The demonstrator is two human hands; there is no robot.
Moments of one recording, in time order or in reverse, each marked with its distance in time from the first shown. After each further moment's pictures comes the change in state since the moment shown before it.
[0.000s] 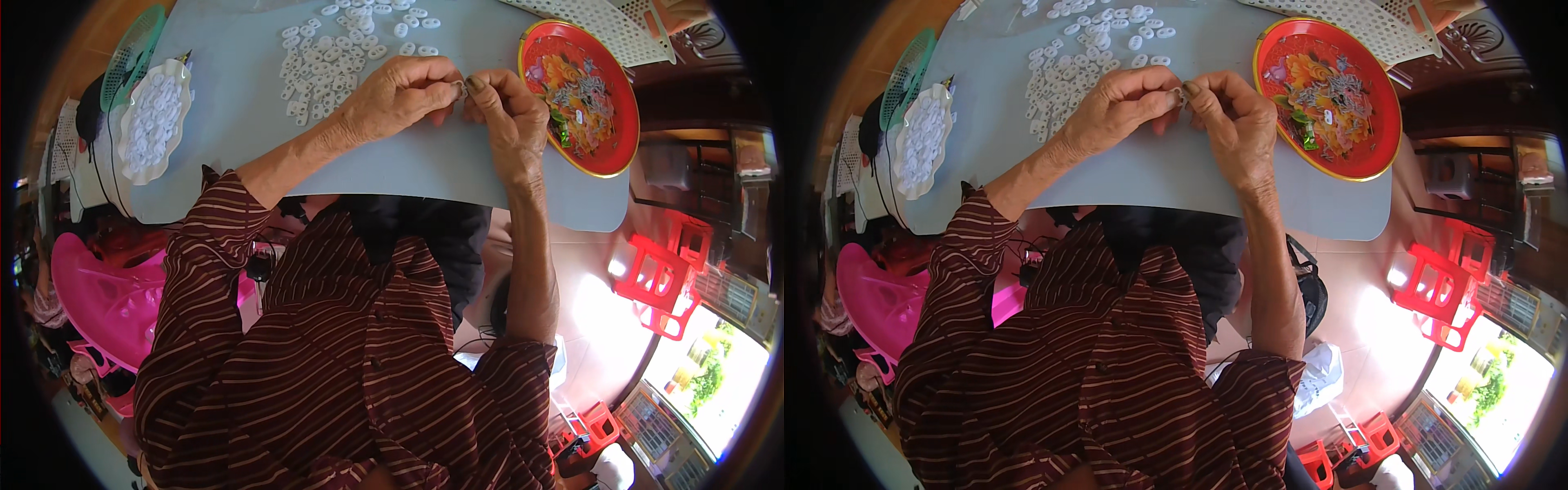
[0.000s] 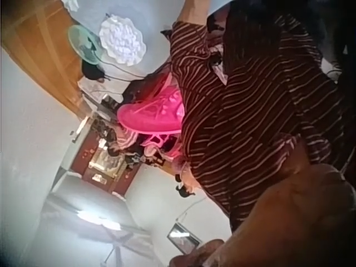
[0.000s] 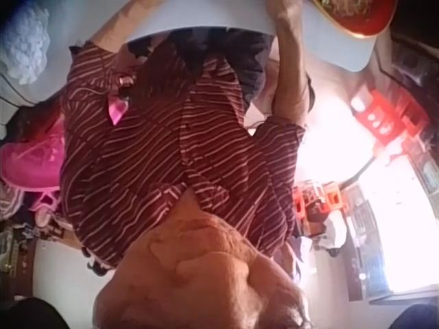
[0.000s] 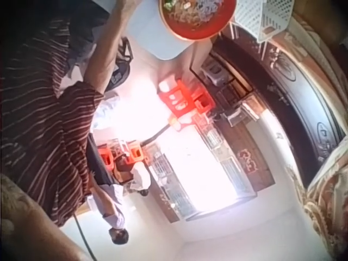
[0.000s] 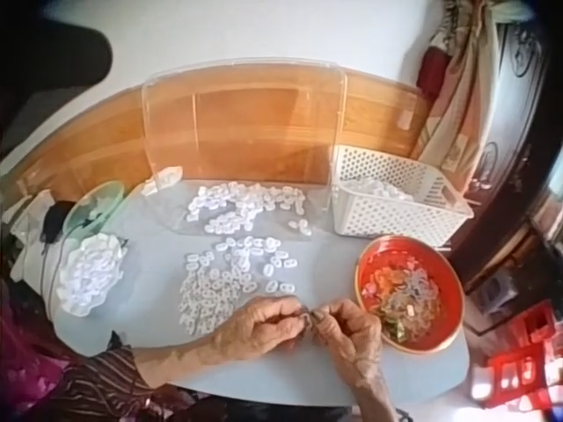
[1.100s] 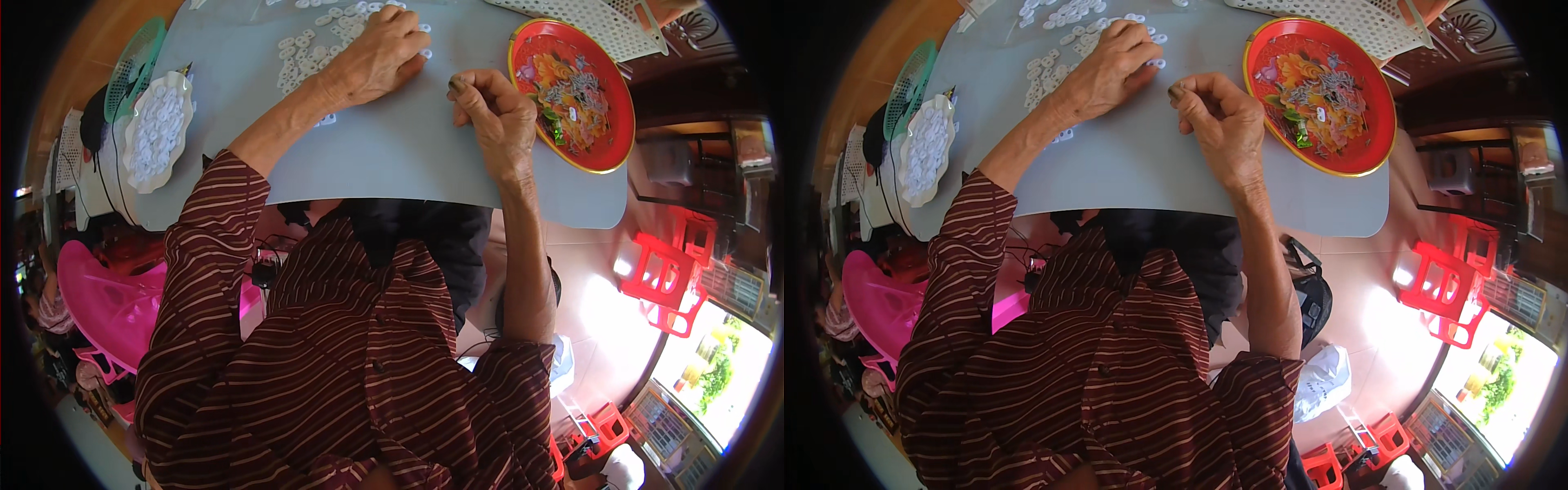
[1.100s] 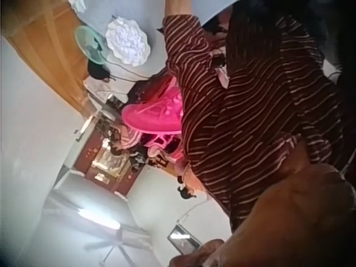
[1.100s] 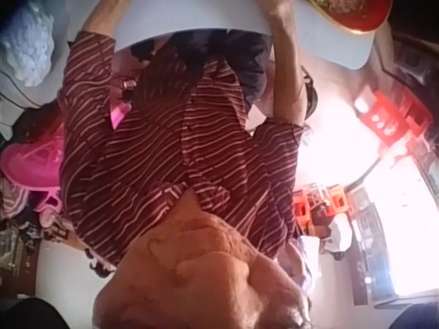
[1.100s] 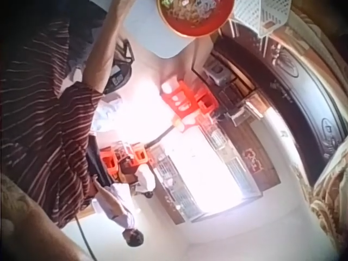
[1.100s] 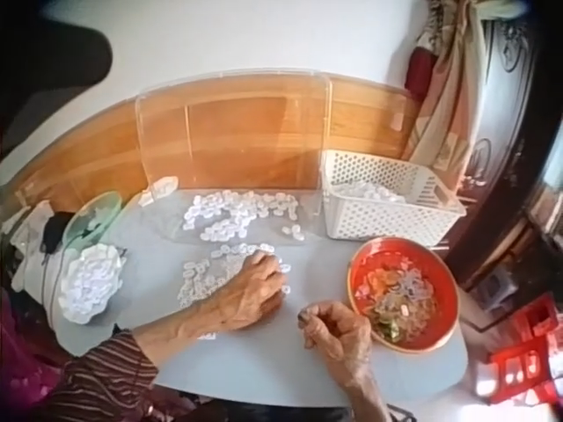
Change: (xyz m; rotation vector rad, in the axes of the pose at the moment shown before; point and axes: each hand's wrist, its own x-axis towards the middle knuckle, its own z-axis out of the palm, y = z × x) left_hand 0.034 -0.009 -0.035 1.029 0.133 0.473; right_hand 0.000 -0.002 0.005 0.076 0.012 -0.022
